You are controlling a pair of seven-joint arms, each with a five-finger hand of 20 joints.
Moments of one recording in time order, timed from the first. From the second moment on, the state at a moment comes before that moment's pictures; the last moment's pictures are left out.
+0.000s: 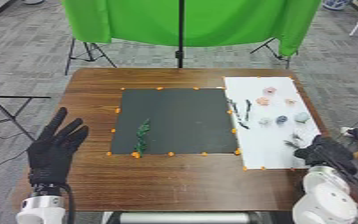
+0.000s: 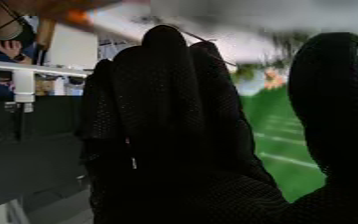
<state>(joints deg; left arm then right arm) 131.3 -58.0 -91.4 -122.8 30.9 13.9 28.6 -107.0 -35.4 67.7 -117.5 -132.9 5.4 70.2</state>
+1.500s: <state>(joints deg) 132.0 -57.4 -92.6 -123.8 30.7 14.8 28.5 -98.8 -35.0 62.7 -121.6 -138.6 11.0 69.0</state>
